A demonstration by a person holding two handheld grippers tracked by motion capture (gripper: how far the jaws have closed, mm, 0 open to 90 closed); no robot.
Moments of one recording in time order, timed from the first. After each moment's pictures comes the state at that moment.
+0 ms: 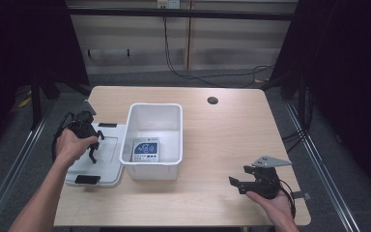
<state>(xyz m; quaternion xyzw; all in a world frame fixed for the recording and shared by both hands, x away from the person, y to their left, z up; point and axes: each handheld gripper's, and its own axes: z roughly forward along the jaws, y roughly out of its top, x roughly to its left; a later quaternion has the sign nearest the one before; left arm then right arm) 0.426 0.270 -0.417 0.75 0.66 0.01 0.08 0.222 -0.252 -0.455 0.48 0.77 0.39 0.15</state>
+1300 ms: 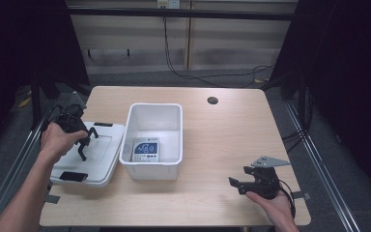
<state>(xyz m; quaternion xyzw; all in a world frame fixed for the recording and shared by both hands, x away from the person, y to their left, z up) 0.417 0.286 -0.376 0.75 0.65 0.00 0.08 0.223 -0.251 -0.457 0.48 0.77 0.38 0.15</state>
